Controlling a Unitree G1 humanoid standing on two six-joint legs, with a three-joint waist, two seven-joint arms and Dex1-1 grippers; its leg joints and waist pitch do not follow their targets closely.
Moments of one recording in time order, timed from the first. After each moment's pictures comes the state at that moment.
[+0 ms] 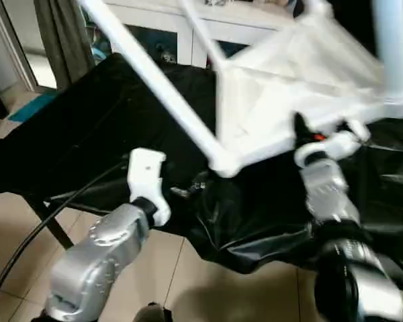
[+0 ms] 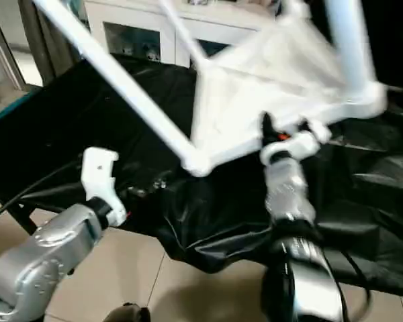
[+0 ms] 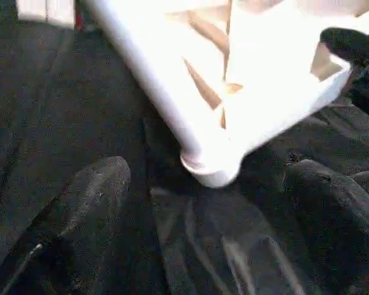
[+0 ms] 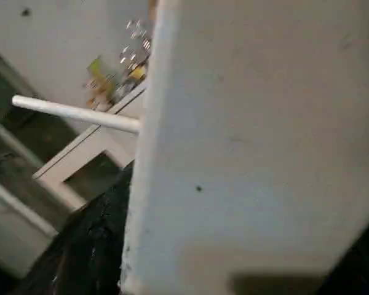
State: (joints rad) left arm -0.17 0.23 -0.18 -0.44 -0.40 0.68 -0.10; right arm -0.65 -0.08 -0.45 0.64 0.54 0.00 0.14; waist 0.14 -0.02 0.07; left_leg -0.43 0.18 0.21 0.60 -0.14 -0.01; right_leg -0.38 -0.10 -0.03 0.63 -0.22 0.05
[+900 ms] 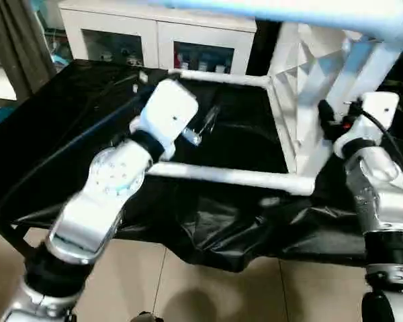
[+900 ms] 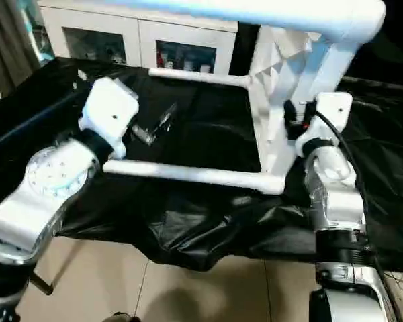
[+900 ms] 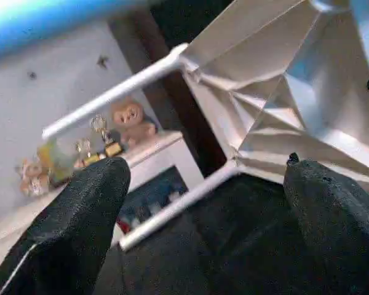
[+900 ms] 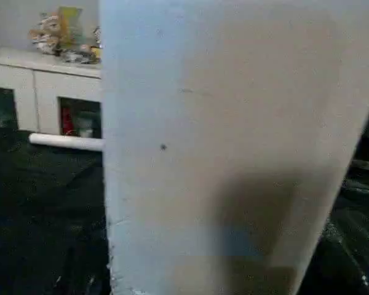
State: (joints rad) left arm -0.54 0.42 -0.29 -0.38 0.00 0.45 -0.20; right arm -0.55 -0.35 -0.19 0.32 0.20 0.17 0.17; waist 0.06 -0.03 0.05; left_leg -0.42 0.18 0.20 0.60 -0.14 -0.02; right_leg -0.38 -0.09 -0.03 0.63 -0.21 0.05
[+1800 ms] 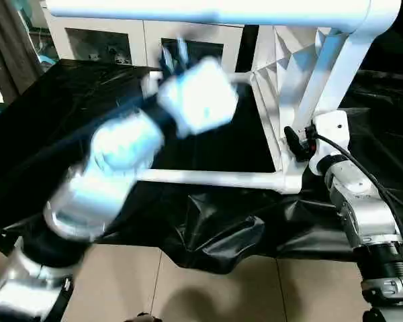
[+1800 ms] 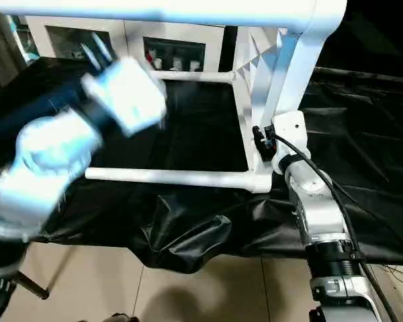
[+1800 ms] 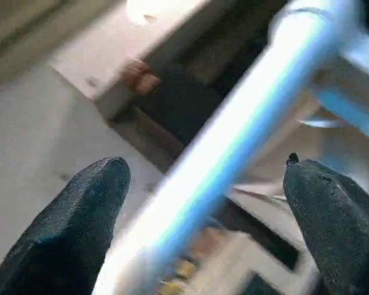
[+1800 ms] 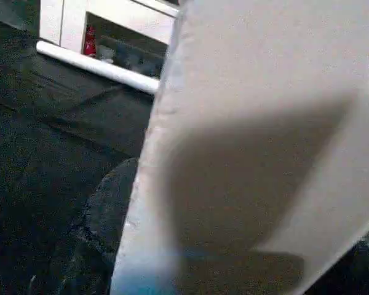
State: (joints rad) left arm -0.76 0.47 -0.32 -0.36 0.29 0.20 -0.22; right arm -0.44 -0.35 -0.03 0.26 0.04 0.18 0.19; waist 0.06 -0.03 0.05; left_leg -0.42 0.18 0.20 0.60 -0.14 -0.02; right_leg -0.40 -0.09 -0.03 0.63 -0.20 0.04
